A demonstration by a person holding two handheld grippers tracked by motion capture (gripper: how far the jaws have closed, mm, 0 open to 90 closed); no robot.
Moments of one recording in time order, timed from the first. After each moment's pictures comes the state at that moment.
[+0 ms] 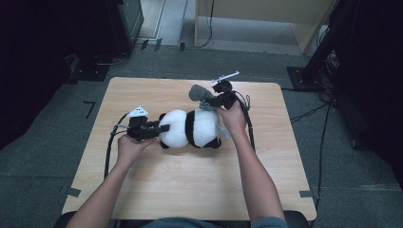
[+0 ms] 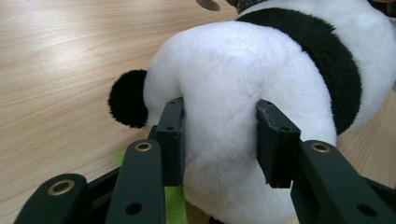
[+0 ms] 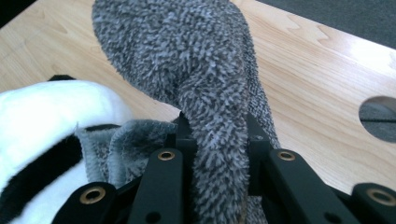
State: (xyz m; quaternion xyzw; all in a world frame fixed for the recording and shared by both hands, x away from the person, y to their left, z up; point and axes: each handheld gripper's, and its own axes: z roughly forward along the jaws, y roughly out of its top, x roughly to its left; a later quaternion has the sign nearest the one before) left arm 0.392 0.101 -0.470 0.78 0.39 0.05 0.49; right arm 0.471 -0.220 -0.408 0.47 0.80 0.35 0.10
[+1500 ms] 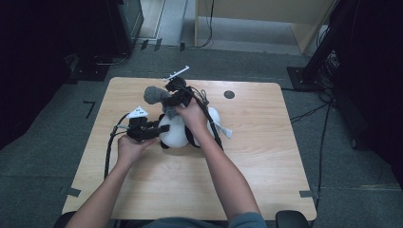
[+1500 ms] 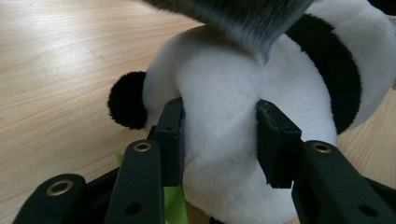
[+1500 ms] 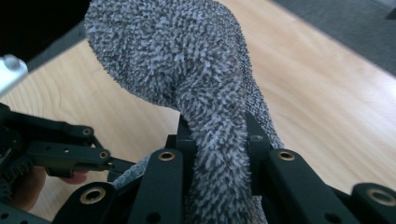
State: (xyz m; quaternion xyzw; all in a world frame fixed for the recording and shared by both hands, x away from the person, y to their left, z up) left arm 0.390 0.102 -0.470 0.78 0.38 0.06 0.49; right arm 0.463 -0.077 -0.380 0.37 0.85 0.35 0.09
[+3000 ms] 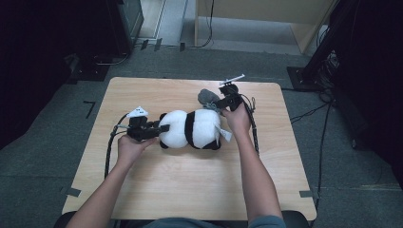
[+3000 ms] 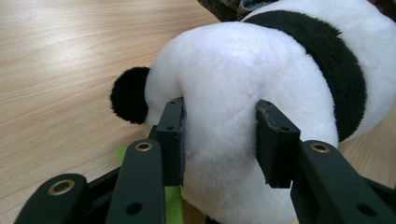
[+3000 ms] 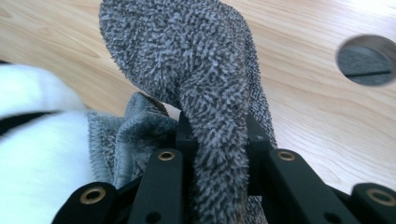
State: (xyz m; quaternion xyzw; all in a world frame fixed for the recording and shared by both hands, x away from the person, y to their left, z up) left arm 0.392 0.102 -0.471 0.78 0.39 0.05 0.49; right arm 0.484 -0.243 -0.434 0.54 0.78 0.31 0.07
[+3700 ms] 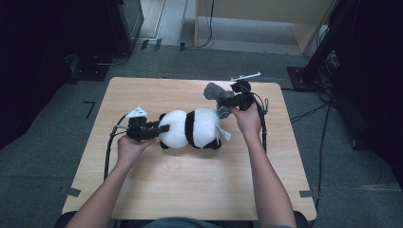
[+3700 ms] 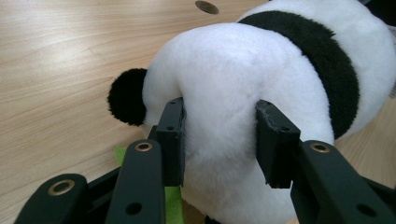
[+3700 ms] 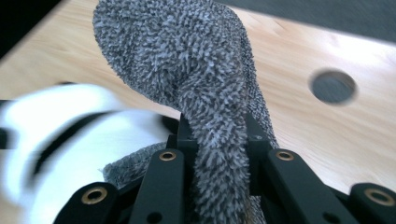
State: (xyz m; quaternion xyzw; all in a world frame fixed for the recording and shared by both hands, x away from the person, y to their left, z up) left arm 0.389 0.102 -0.469 0.77 0.39 0.05 0.49; right arm 0.446 -0.263 -0.384 0.52 0.77 0.37 0.10
